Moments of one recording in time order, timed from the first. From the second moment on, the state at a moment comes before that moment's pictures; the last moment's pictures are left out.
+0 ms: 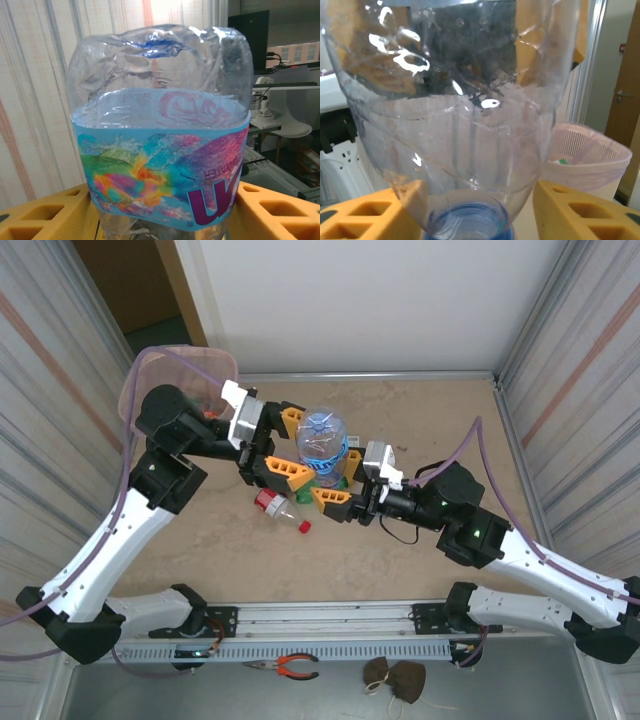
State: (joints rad) left arm -0.65 1.15 1.42 0.03 1.13 -0.14; right arm 1.06 0.90 0.99 0.09 -0.20 0.01
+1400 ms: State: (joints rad) left arm 0.04 1.48 1.91 -0.90 0.29 0.27; right arm 1.07 0.84 0.98 -0.03 -0.05 0.01
